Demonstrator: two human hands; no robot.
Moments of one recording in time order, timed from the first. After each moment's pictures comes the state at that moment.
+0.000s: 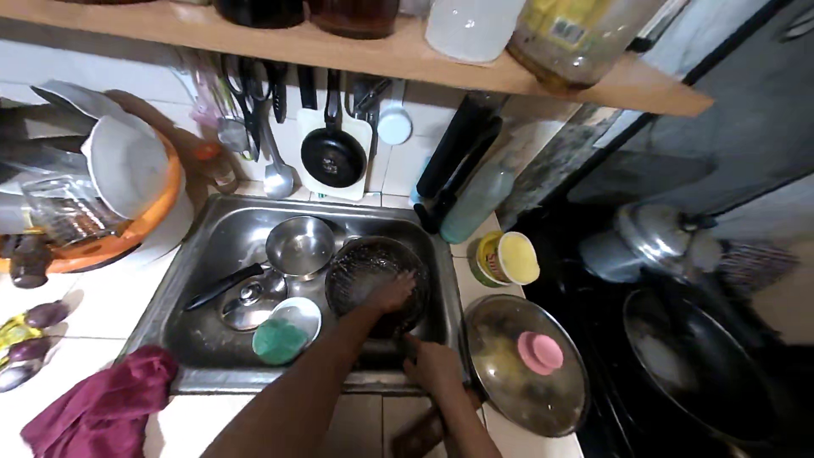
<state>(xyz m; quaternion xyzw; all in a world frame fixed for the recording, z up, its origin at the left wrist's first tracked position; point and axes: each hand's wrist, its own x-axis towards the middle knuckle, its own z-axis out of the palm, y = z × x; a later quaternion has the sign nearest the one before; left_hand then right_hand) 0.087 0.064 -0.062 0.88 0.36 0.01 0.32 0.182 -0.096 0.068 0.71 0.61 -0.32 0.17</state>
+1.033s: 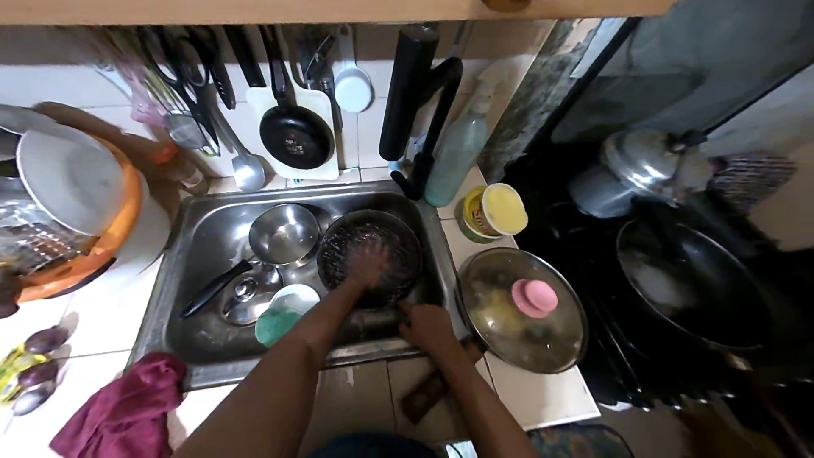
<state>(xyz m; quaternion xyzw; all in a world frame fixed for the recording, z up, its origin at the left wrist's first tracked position) 0.053 0.059 -0.075 0.85 0.45 -0.06 0.27 0.179 -0.096 0.063 0.68 0.63 -0.34 0.16</state>
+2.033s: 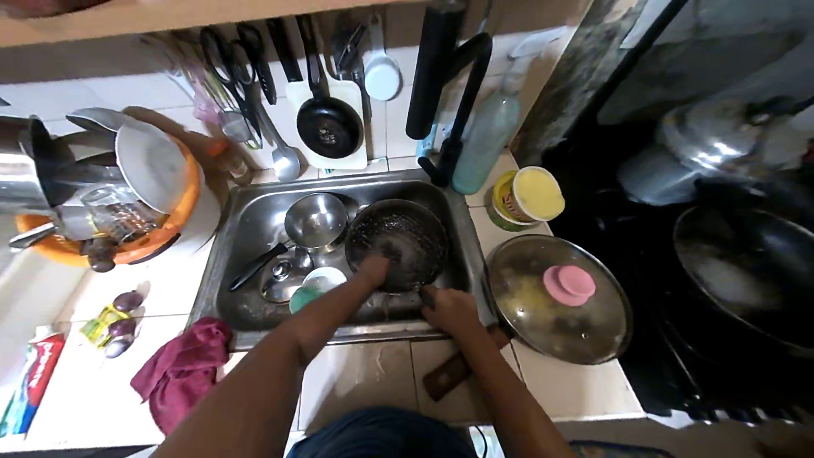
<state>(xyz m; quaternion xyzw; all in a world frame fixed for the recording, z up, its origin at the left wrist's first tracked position) 0.022 0.012 -0.006 0.78 0.51 -0.22 0.29 0.181 -0.099 0.063 0.69 0.64 -0.32 0.13</state>
